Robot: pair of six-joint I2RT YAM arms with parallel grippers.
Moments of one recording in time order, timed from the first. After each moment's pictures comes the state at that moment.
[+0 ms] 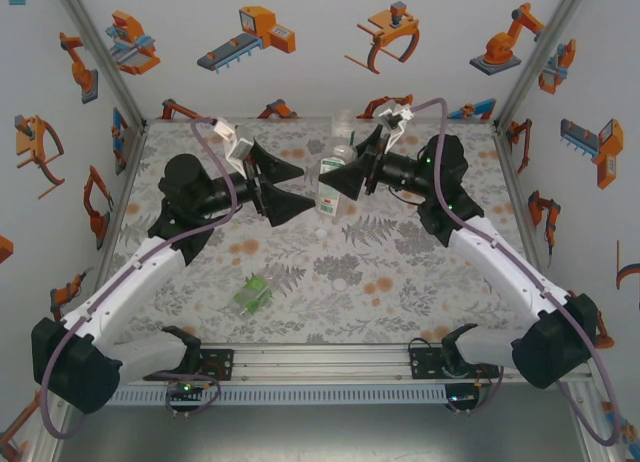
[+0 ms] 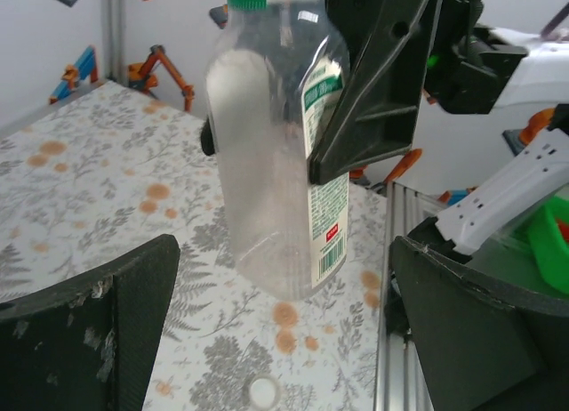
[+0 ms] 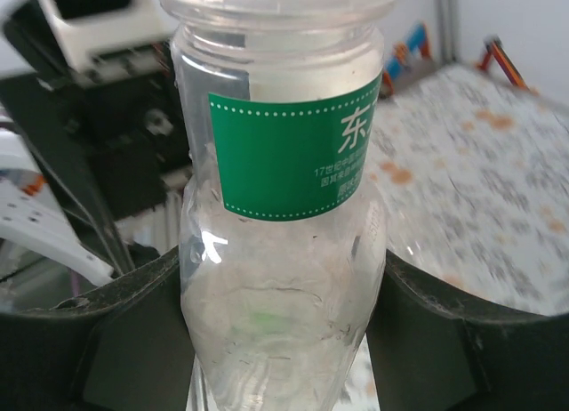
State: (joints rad) left arm -0.54 1.14 0.94 0.37 0.81 -0.39; right arm 0.50 1.26 1.09 0.36 -0.78 0.47
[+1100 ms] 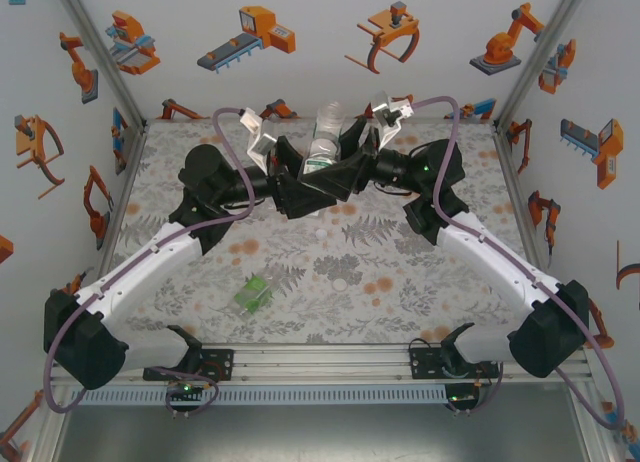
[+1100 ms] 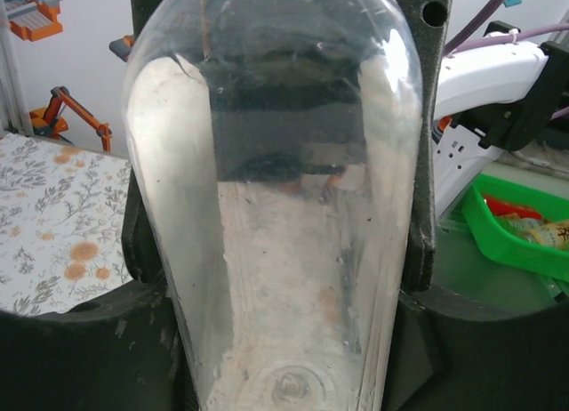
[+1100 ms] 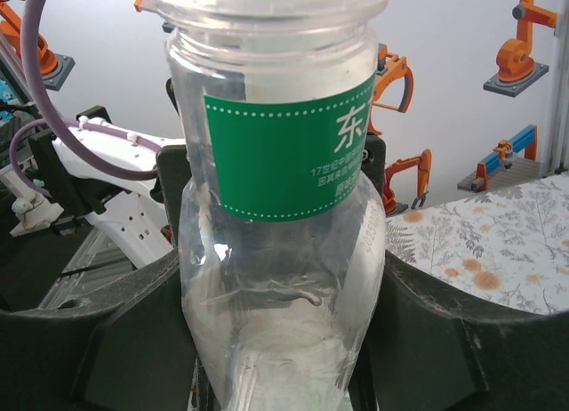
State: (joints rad) left arm -0.66 1.26 1.06 0.47 0.88 -0.43; right arm 0.60 1.31 1.14 0.64 -0.84 0.62
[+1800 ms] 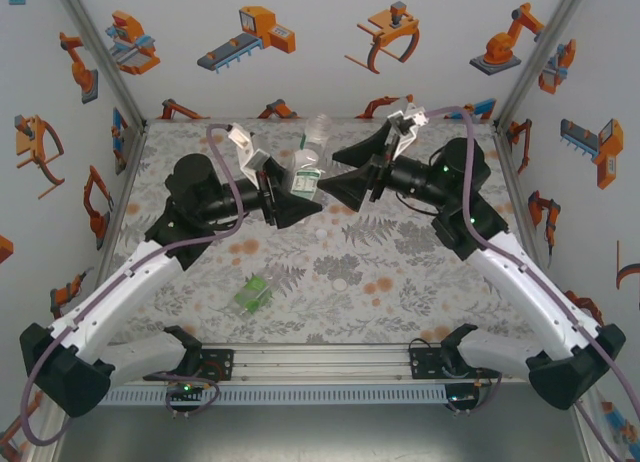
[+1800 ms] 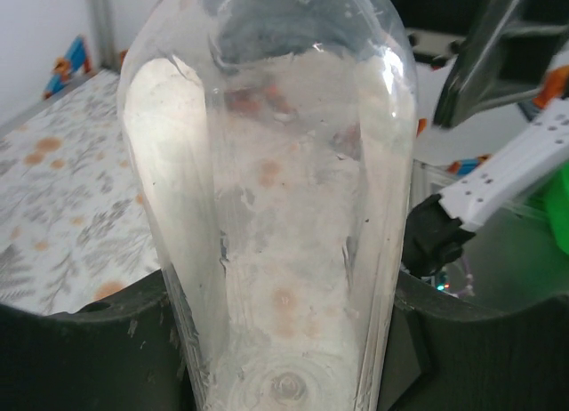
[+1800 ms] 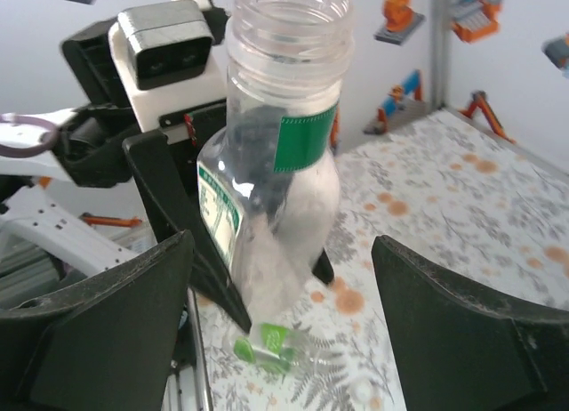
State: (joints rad) left arm -0.64 1.09 1.02 0.10 0.68 -0.20; right arm 0.61 1.10 1.21 0.04 -0.61 0.32
